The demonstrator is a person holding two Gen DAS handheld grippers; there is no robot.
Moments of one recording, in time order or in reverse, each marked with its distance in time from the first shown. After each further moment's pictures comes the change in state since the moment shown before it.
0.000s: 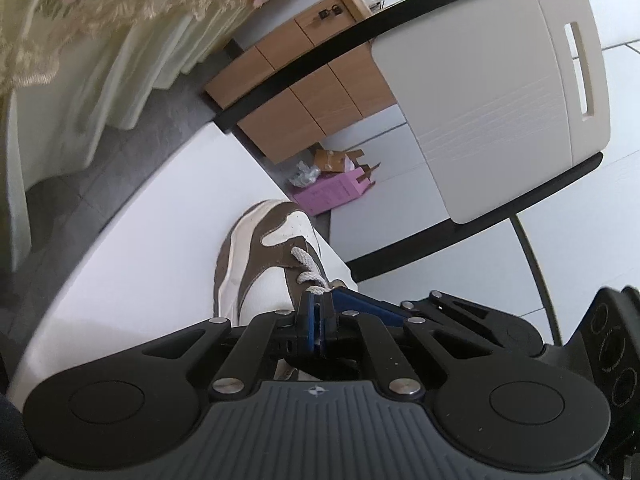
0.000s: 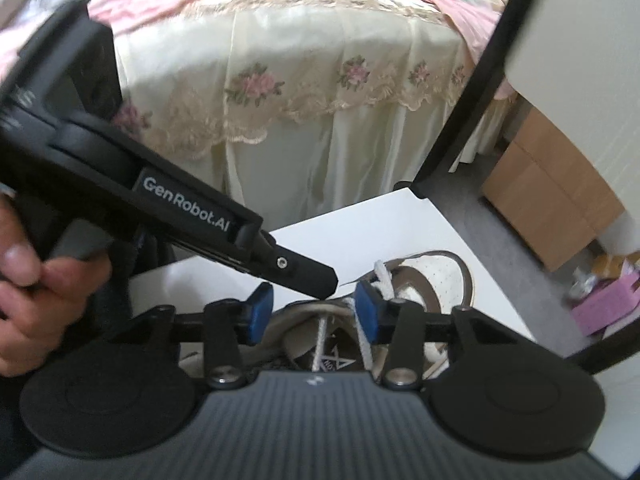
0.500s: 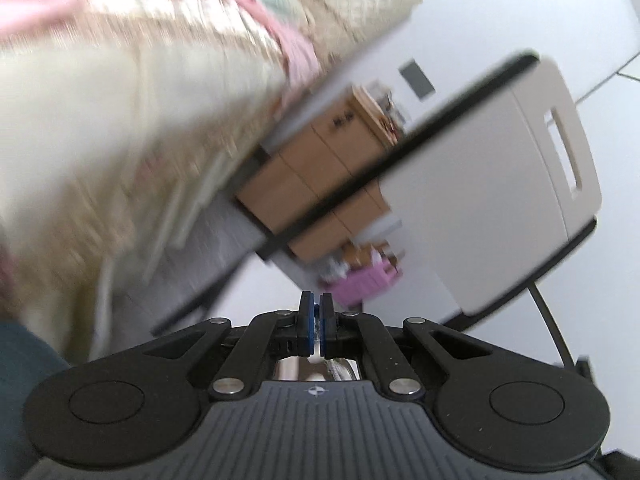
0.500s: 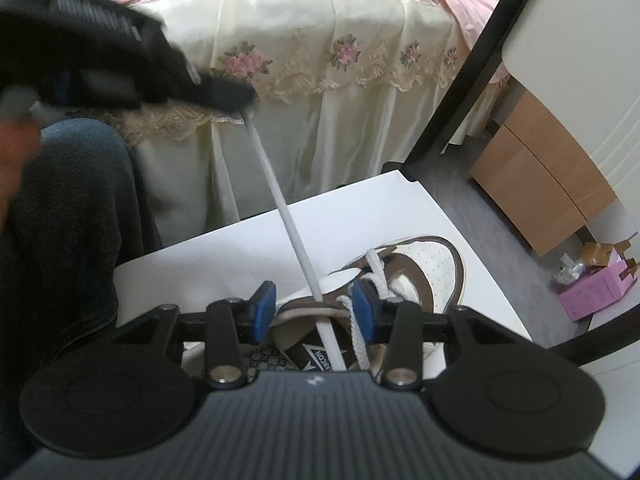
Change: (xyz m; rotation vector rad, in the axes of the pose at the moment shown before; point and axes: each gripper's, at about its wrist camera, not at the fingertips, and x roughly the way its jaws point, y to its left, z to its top) left arm -0.089 -0.007 0.039 0.071 -0.292 0.119; right arm 0.004 0.006 0.002 0.011 0.062 -0.039
